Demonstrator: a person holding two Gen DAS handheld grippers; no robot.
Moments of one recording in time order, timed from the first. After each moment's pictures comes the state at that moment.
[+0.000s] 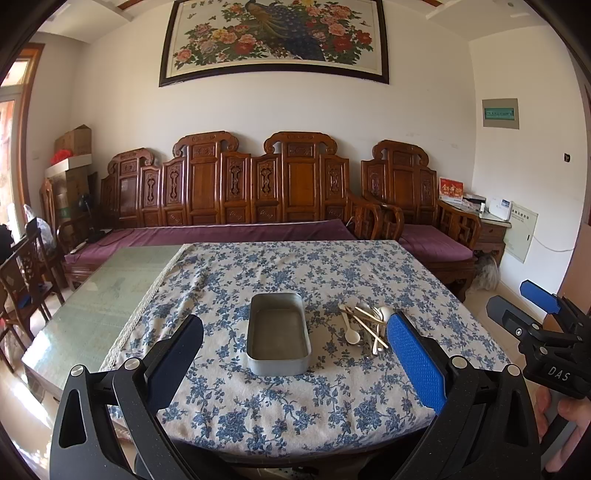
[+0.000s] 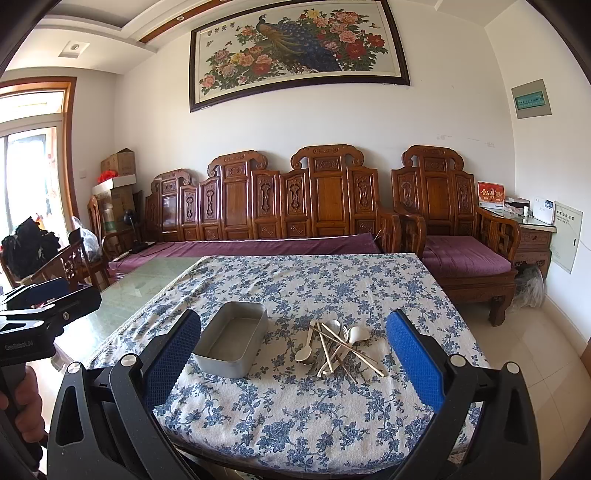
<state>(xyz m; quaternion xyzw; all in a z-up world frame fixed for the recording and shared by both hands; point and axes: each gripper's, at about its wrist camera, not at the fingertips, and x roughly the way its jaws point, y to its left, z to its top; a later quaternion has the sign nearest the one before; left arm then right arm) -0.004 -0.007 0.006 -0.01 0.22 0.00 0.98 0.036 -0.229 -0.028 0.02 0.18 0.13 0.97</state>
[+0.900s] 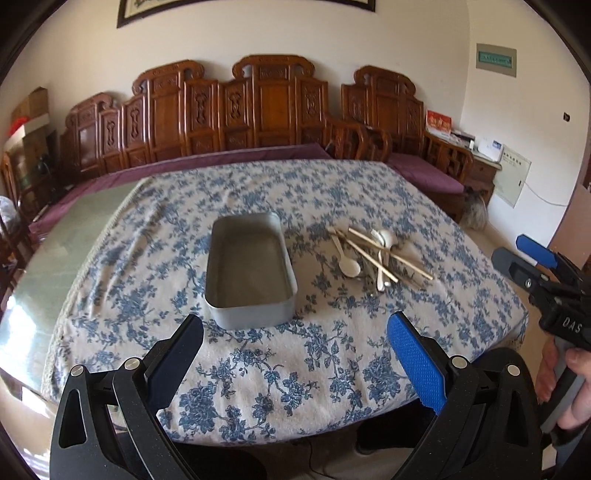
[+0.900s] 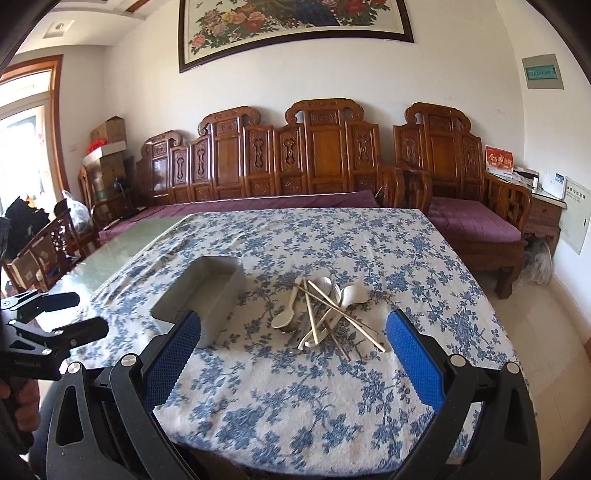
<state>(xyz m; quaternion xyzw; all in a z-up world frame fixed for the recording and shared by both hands) 0.094 -0.008 -0.111 0.00 0.36 -0.06 0.93 0.127 -0.244 -0.118 0.01 0.25 0.13 0.96</state>
